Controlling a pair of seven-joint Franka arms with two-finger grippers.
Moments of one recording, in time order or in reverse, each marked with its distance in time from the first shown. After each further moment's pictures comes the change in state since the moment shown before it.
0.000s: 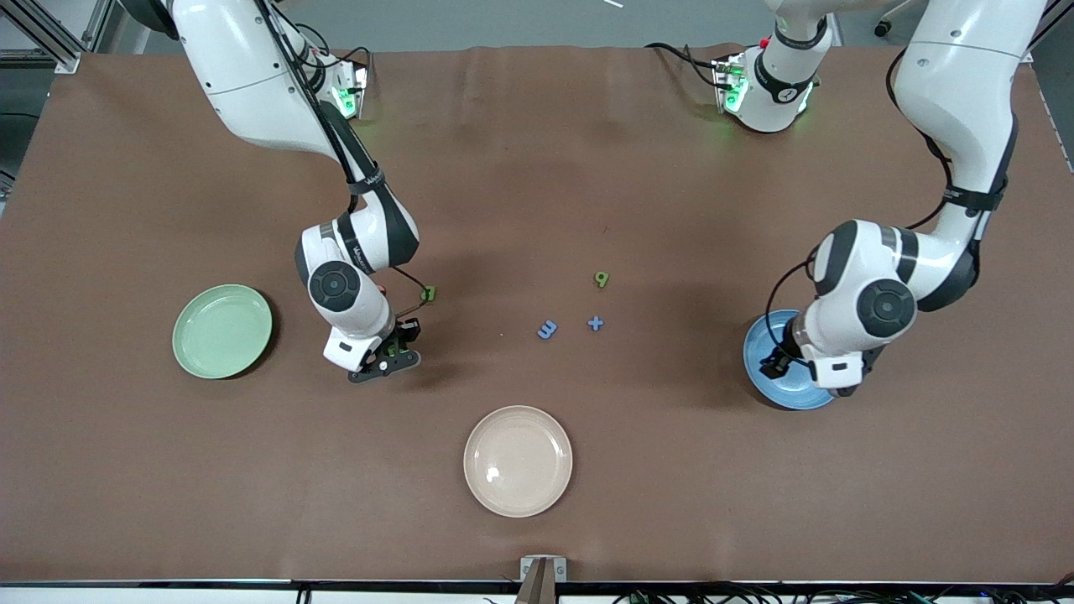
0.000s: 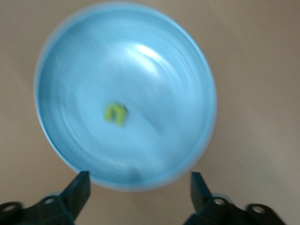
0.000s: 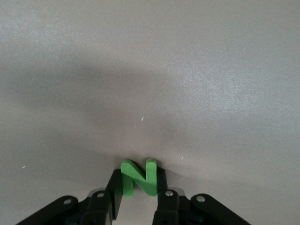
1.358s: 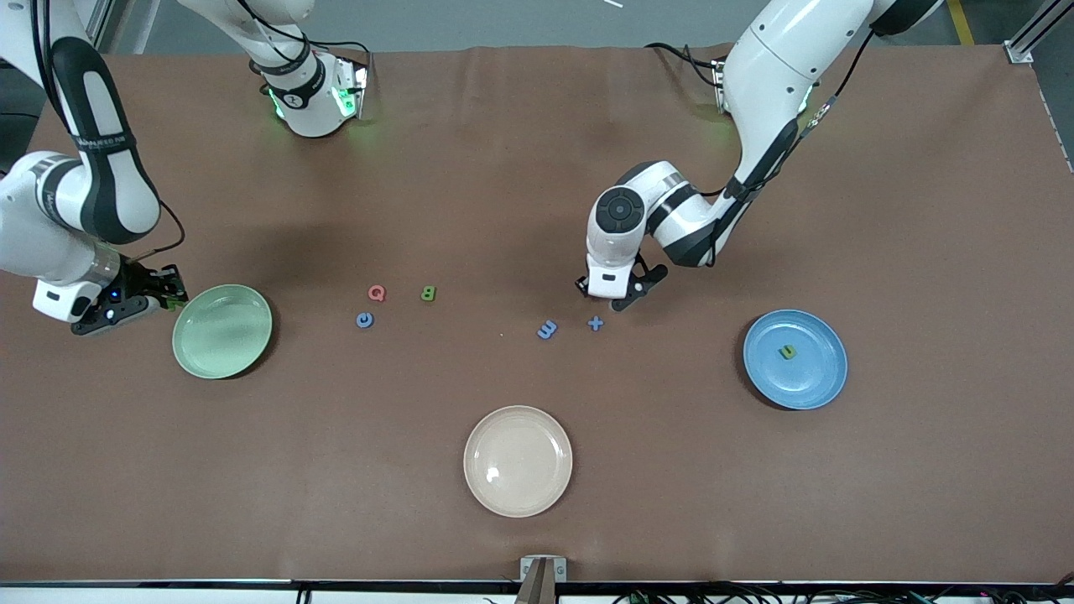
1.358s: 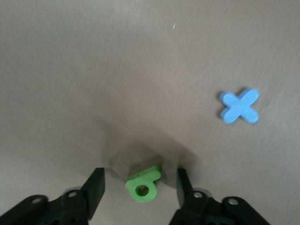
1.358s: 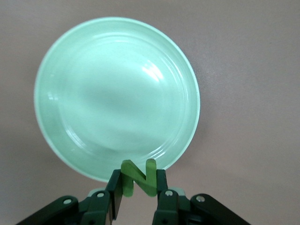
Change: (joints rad) left arm -0.428 0.109 -0.084 -0.121 0.109 0.217 -0.358; right arm -0.678 -0.343 -0.026 -0.309 -0.007 -0.072 -0.781
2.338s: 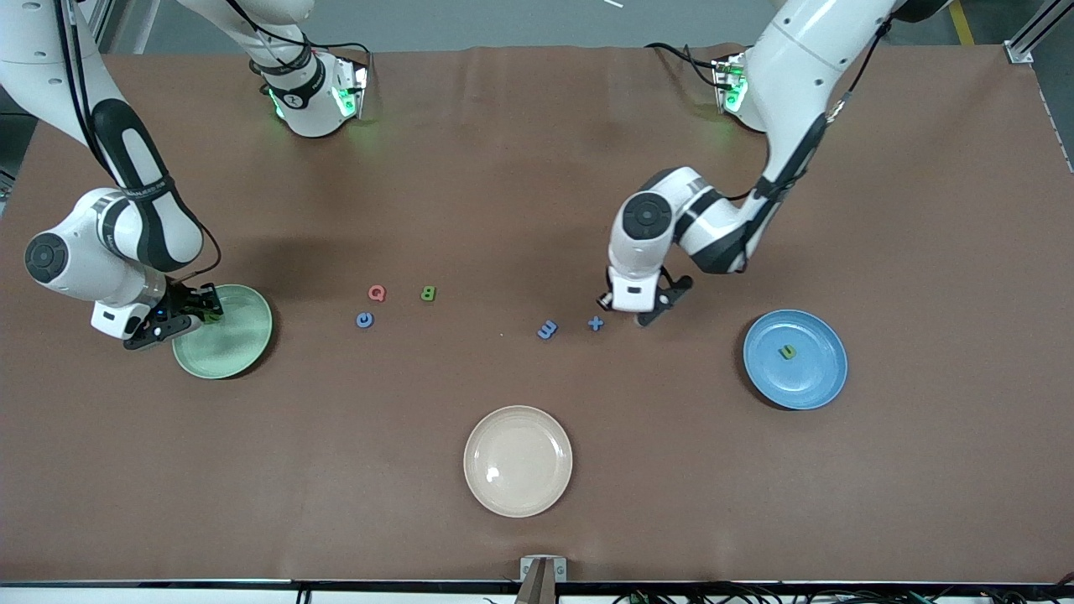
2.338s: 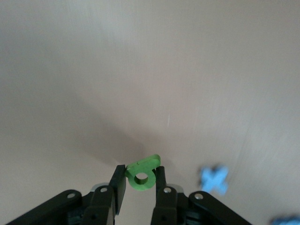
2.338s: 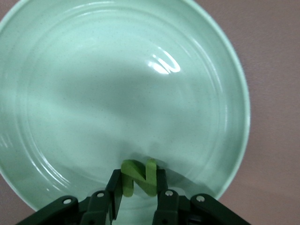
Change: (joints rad) left arm 0.097 -0.072 0.031 0.011 0.064 0.009 0.012; right arm 0.004 0.157 0.021 -0.001 0.049 0.117 0.004
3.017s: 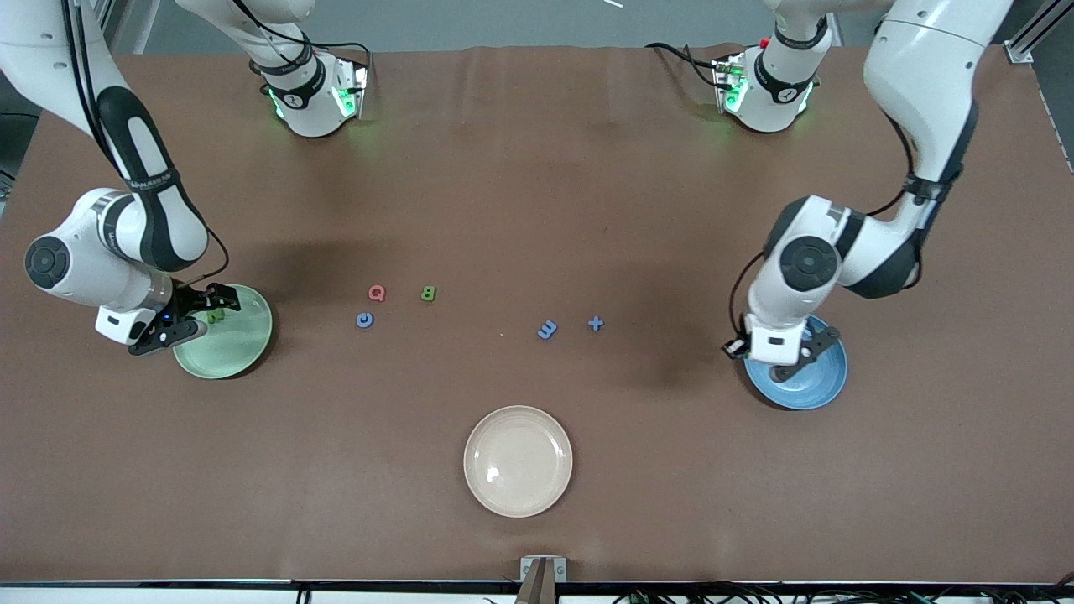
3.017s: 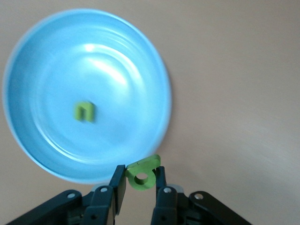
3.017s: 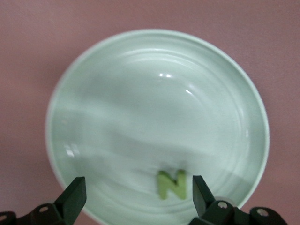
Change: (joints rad) left arm 0.350 -0.076 0.005 0.002 0.042 -0.099 0.424; right arm 0.090 -0.081 0.007 0.034 0.015 -0.137 0.182
